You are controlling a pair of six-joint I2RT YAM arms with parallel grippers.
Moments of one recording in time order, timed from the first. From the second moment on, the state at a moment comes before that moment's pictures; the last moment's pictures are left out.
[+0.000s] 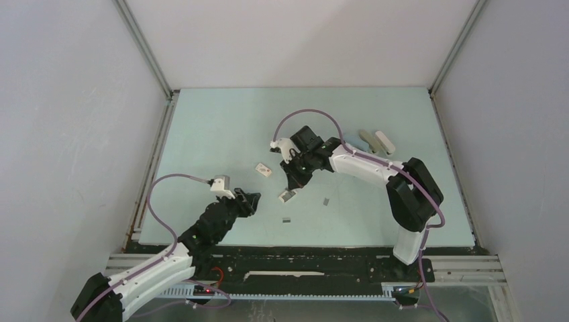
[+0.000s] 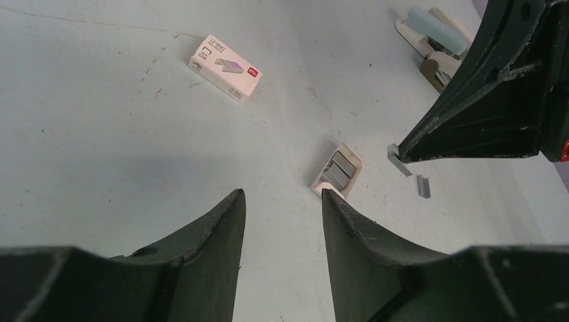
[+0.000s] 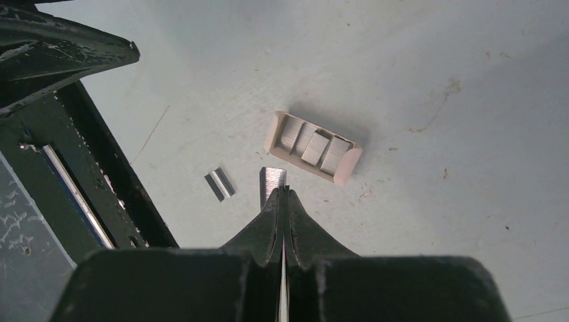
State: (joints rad) left arm -0.73 0.56 0.03 0.28 -0.33 -0.63; right arm 0.76 1.82 1.34 -0.55 -0.41 -0.09
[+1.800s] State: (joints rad) left arm -0.73 0.52 0.03 0.27 -0.35 -0.63; right arm 0.85 1.94 1.35 -0.48 -0.11 0.06
